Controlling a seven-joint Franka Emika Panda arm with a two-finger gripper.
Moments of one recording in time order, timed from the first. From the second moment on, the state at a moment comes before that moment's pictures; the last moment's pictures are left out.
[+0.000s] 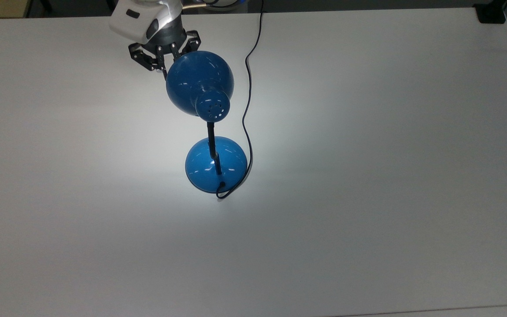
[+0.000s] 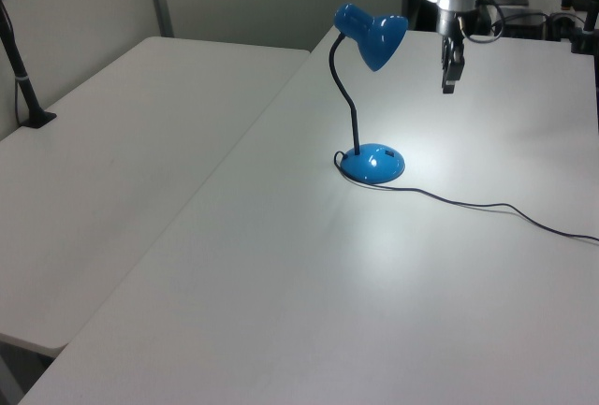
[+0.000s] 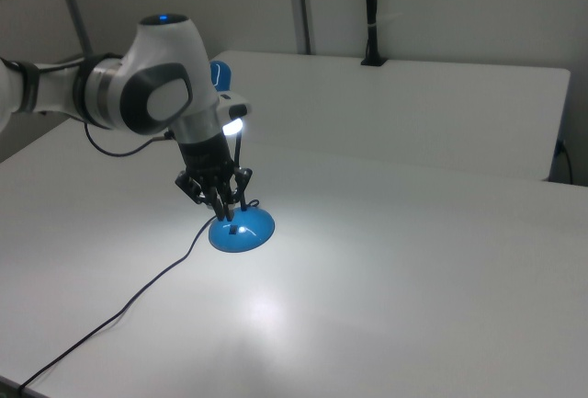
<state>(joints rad) -0.05 -0.01 -0.04 -2.02 -0.04 2.07 -0.41</state>
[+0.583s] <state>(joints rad) 0.00 0.15 -0.02 -2.12 -0.04 2.47 -0.21</state>
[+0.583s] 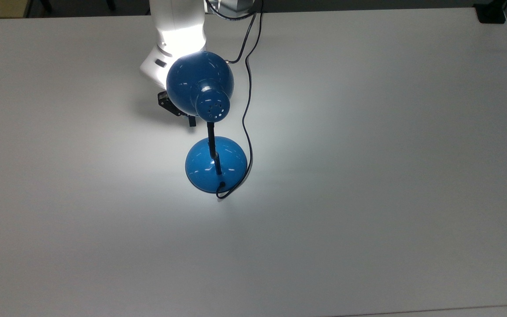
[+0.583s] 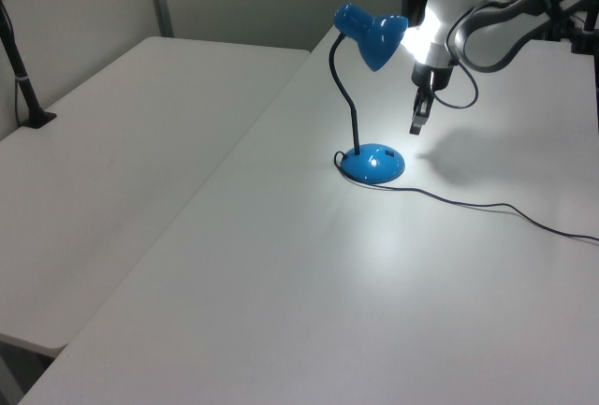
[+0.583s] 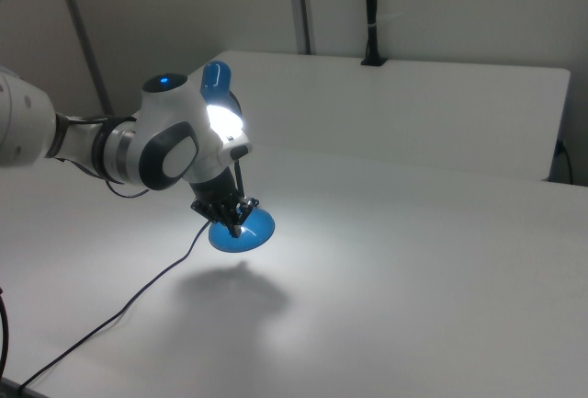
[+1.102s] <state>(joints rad) 0.01 0.18 0.02 -2.12 -0.04 2.57 -0.11</state>
